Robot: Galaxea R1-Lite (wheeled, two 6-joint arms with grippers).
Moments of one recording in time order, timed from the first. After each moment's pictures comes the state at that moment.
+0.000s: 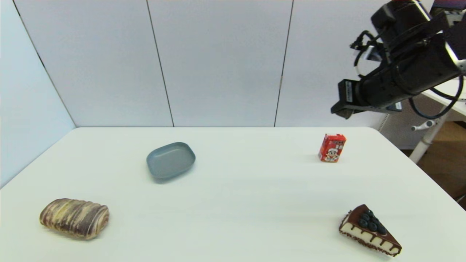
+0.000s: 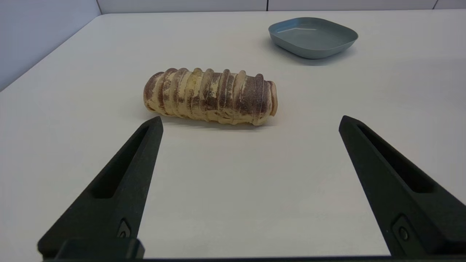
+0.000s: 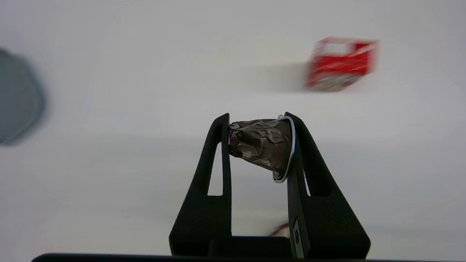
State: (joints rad) left arm -0.02 0.00 0.00 0.00 -0.02 0.03; right arm 0.32 1.83 -1.91 0.86 -0.11 0.31
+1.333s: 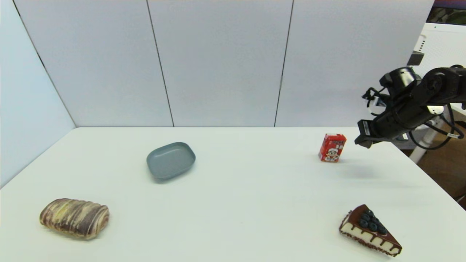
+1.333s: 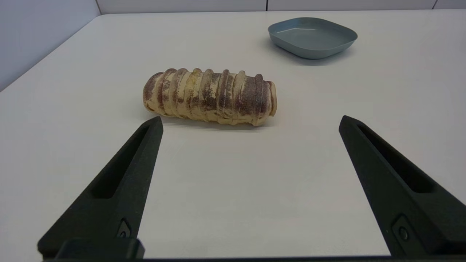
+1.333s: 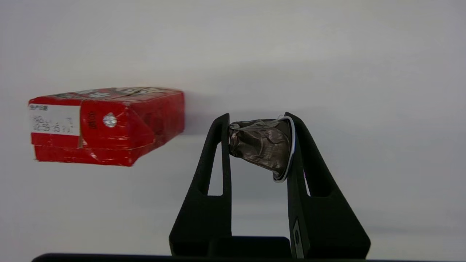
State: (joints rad) left arm -0.02 0.00 0.00 0.00 -0.02 0.03; right arm -0.07 2.08 -1.77 0.68 0.05 0.02
